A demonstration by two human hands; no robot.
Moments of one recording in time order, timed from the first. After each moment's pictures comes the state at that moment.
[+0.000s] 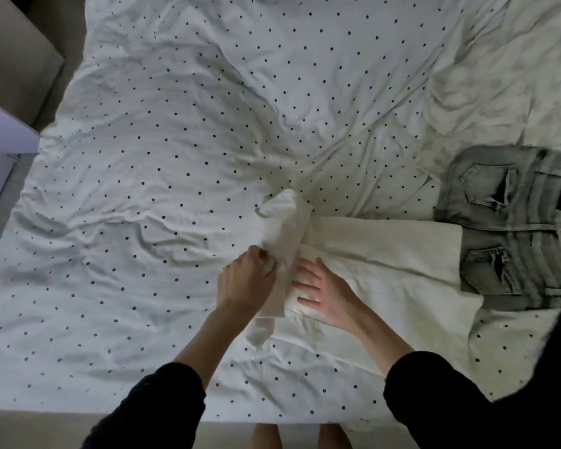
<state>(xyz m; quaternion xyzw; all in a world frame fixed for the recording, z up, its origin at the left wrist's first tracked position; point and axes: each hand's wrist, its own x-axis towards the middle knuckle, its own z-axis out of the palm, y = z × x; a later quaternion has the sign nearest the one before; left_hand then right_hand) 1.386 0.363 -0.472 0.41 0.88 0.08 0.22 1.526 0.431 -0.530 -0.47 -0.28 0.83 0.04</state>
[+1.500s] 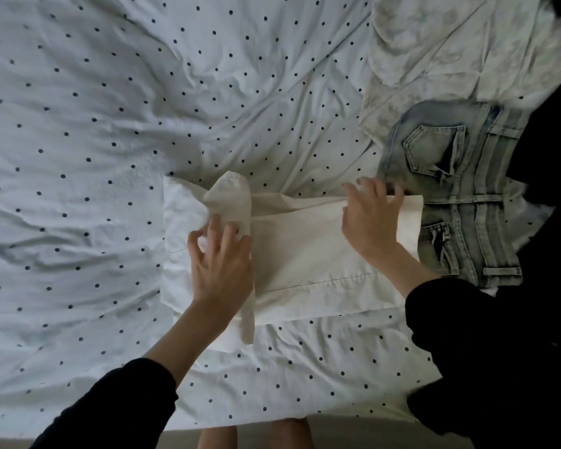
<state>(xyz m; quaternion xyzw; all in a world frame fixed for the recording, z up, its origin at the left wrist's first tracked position) 1.485 0.432 -0.551 0.59 0.80 -0.03 -0.05 1.661 0.598 -0.583 -0.53 -0.85 0.02 -0.03</state>
